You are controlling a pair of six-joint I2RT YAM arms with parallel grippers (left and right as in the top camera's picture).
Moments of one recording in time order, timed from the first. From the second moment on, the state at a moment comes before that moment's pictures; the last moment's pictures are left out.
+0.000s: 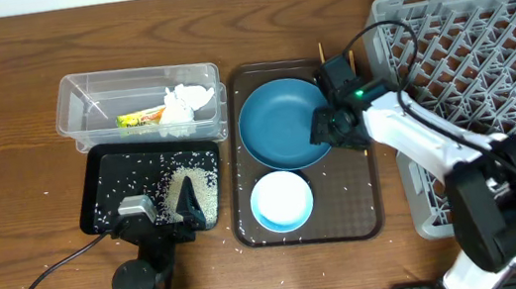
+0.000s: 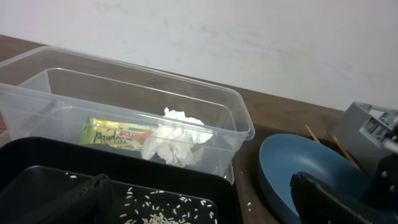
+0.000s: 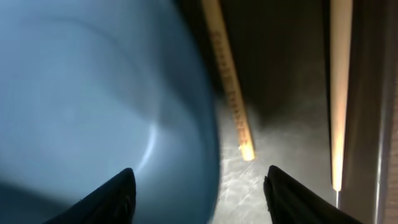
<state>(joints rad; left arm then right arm) -0.20 0.01 0.03 -0.13 -0.08 -0.30 0.43 1.84 1.18 -0.69 -0.03 0.71</state>
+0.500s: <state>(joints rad) -0.20 0.01 0.03 -0.13 -0.08 -0.30 0.36 1.68 1.18 -0.71 0.06 0.67</state>
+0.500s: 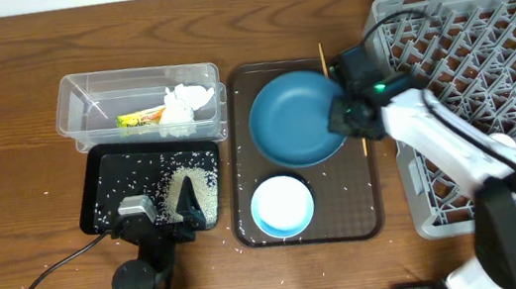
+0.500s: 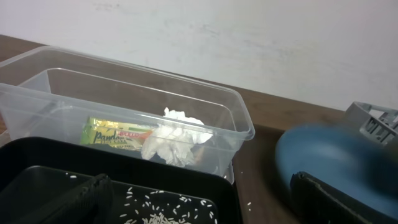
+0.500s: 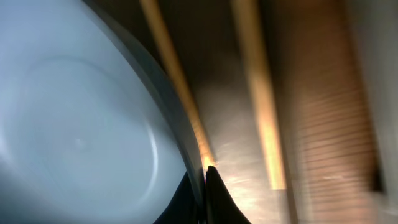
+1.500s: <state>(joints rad) -0.20 0.01 0.03 -0.13 -0.07 -0.30 -0.04 1.33 1.18 -0.02 1.28 -0.35</state>
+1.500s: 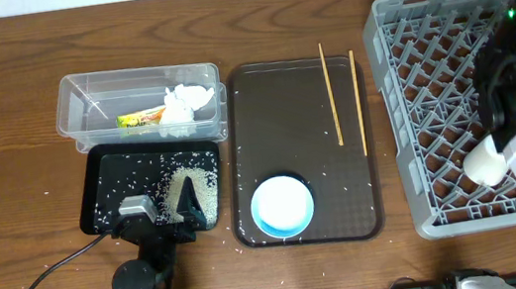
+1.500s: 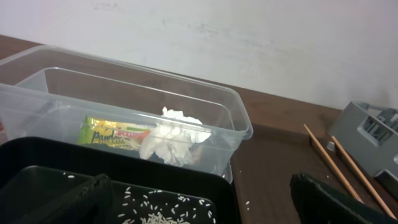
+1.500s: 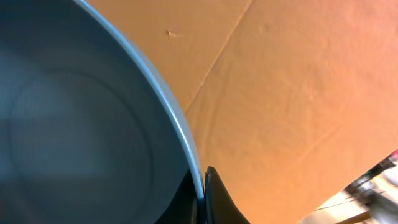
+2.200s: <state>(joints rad) -0.20 0.01 0.03 -0.13 -0.07 -0.30 -0.13 1.71 1.18 0.24 1.25 -0.83</state>
